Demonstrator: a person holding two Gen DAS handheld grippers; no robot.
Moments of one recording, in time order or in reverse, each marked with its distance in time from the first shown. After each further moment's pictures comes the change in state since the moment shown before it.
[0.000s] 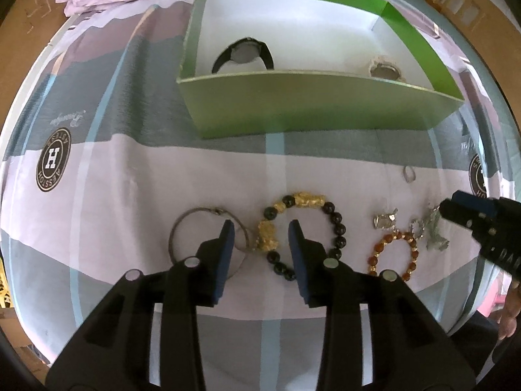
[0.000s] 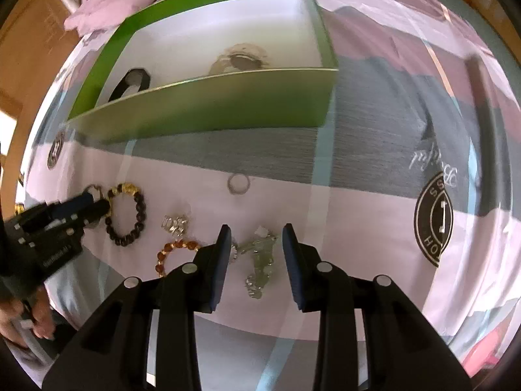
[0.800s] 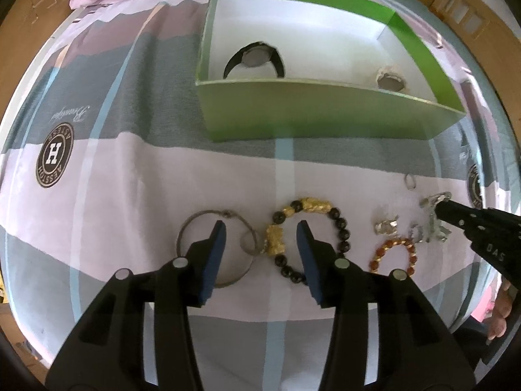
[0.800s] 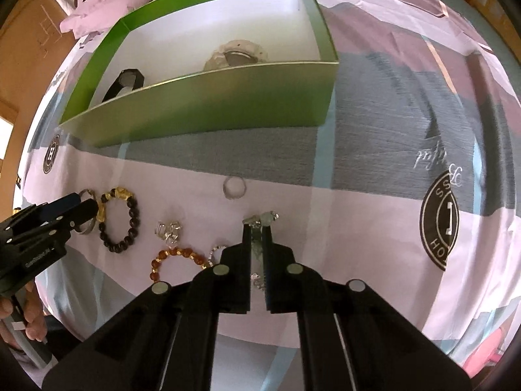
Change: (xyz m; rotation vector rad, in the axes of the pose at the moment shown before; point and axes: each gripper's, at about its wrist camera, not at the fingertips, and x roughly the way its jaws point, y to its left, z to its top) left arm -0.005 0.012 0.004 -0.039 -0.019 -0.033; right arm 0.011 0.001 0.001 0.004 -0.008 -0.001
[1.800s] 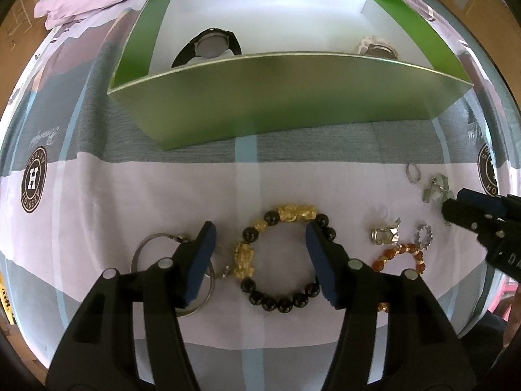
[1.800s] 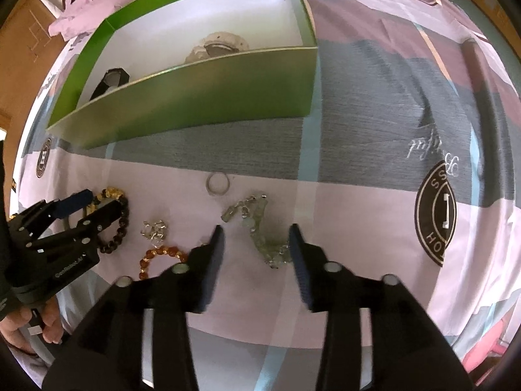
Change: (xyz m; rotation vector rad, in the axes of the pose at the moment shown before) left arm 0.036 -0.037 0.013 0.096 0.032 0.041; right arm 0.010 -0.011 0.004 0.013 0.036 -0.030
